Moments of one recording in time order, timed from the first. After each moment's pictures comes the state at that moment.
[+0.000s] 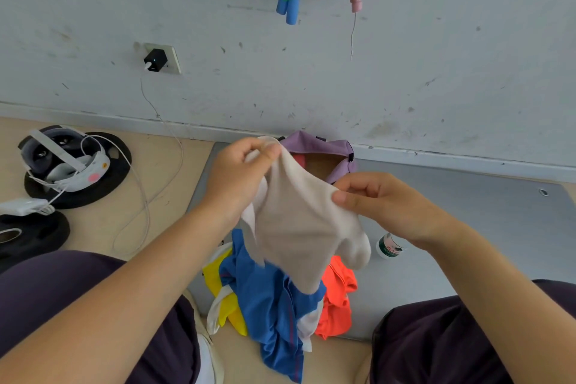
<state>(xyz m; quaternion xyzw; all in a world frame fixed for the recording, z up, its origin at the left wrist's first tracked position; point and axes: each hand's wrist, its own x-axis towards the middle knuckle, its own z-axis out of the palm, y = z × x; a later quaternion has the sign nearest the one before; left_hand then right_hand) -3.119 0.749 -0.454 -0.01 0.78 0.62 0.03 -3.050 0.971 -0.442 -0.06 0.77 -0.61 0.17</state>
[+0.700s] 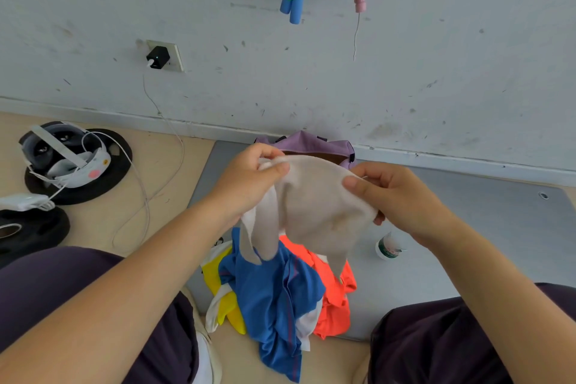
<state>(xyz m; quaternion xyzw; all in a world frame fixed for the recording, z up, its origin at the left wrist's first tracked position) -3.124 0.746 -0.464 0.03 0.81 0.57 0.13 -3.054 0.973 -0.442 0.03 0.82 -0.56 0.08</state>
